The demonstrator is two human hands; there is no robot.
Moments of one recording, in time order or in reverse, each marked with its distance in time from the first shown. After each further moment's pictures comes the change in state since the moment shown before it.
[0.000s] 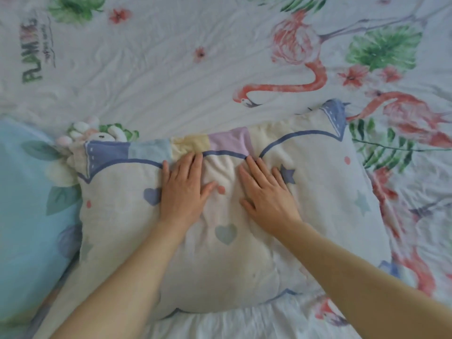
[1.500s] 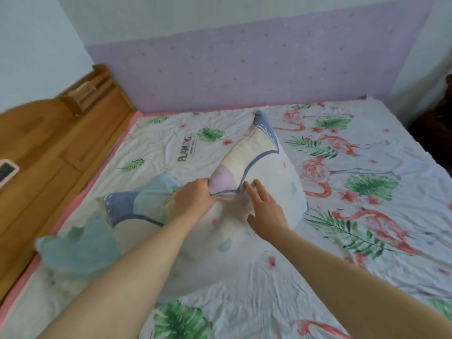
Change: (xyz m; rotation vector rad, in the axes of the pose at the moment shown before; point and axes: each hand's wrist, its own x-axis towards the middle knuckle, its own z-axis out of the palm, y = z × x) left_hand -0.153 0.034 -0.359 -0.187 0.170 -0.447; right_hand -0.143 -0.140 -0.263 0.244 0.156 -0.188
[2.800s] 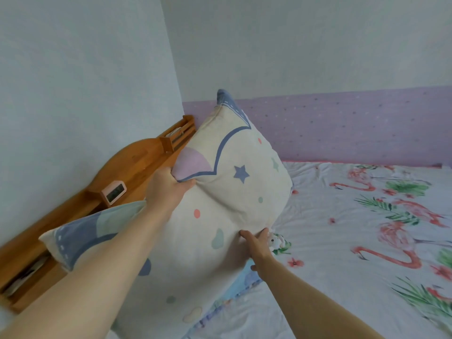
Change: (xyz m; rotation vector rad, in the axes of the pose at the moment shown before) left_hand -0.072 -0.254 -0.279 -0.525 0.546 -0.234; right_hand 0.024 -0.313 0.107 1.132 -0.160 0.470
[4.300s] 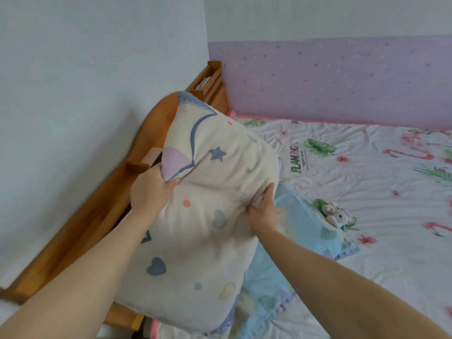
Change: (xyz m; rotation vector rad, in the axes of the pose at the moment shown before) left_hand 0.195 -0.322 -0.126 0.473 -0.112 0.043; right_hand 0.097 0.010 0.331 -0.418 0.239 -0.227
